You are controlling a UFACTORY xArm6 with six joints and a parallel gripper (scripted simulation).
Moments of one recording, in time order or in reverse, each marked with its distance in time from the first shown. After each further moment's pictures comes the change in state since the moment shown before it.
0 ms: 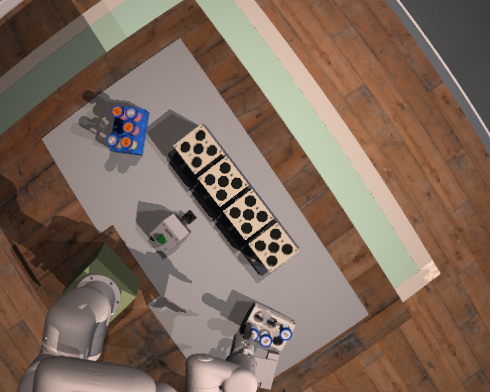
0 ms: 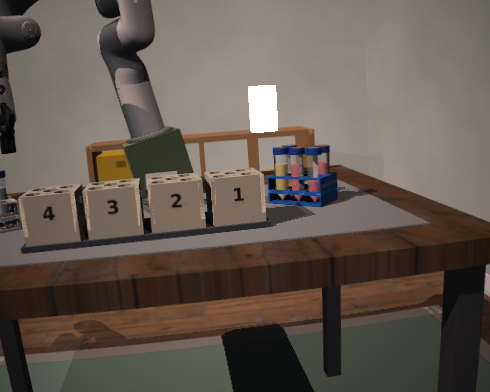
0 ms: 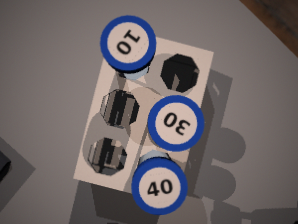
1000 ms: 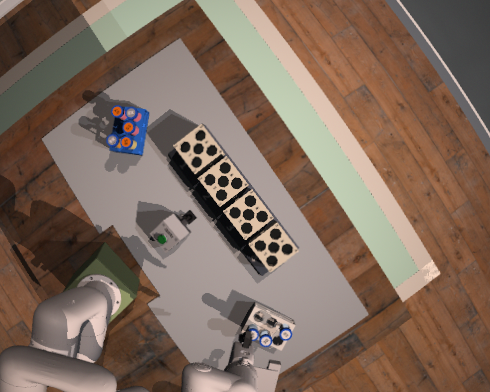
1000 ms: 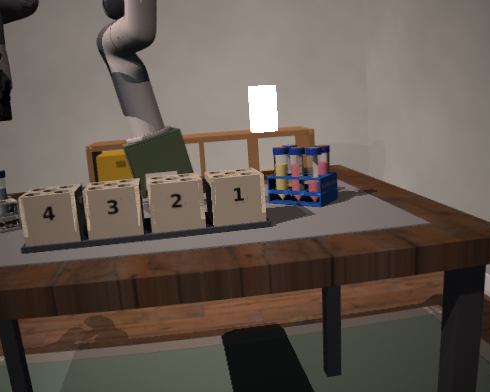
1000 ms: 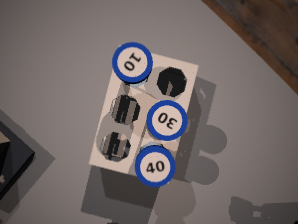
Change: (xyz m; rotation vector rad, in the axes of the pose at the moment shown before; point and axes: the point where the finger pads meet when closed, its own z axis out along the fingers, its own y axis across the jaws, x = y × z) arm 0.000 0.000 -0.069 0.000 -0.001 0.000
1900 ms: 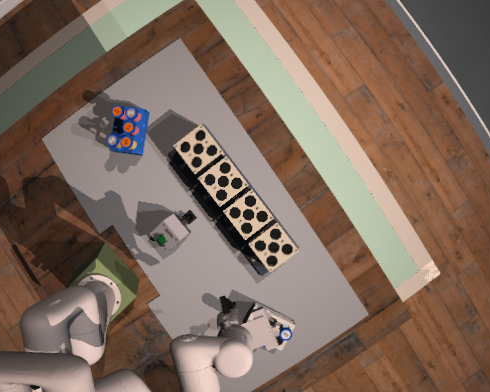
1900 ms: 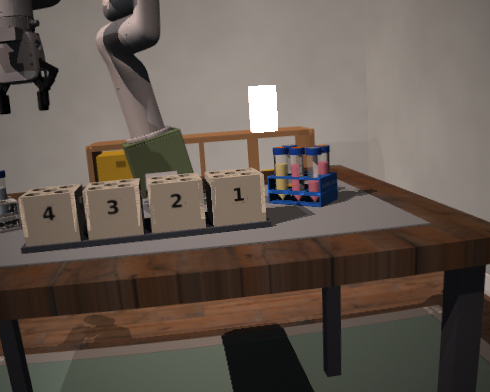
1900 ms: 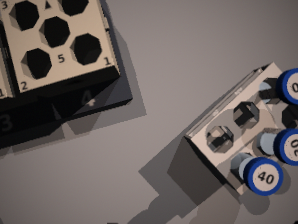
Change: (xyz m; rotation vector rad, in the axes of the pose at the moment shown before) arm -0.030 -0.082 -0.014 -0.003 0.000 -0.585
